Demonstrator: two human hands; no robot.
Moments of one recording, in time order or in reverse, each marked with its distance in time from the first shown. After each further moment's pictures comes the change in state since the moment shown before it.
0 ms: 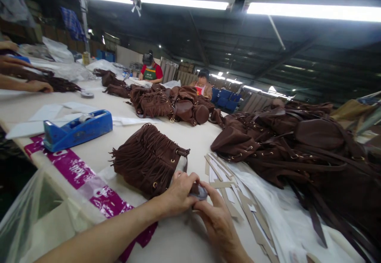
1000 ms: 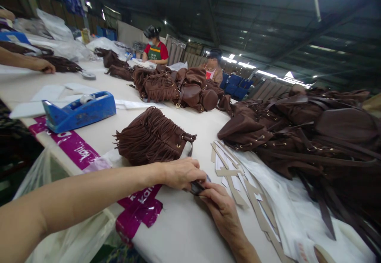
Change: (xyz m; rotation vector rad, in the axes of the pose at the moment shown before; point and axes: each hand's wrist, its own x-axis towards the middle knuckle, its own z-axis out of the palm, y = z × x) left_hand 0.026 -0.027 -0.032 0.245 -0.412 0.544; right_hand -0.017 0.014 0.009 0.188 -0.076 0.157
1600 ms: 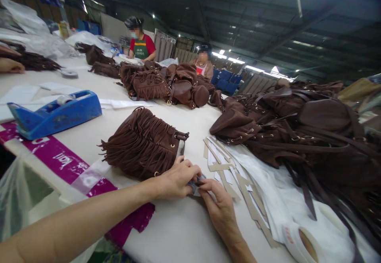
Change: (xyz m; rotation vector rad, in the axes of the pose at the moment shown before) left_hand 0.005 0.025 0.021 -0.217 0.225 -0.270; right_hand 0.000 -0.010 -0.001 0.109 0.190 0.175
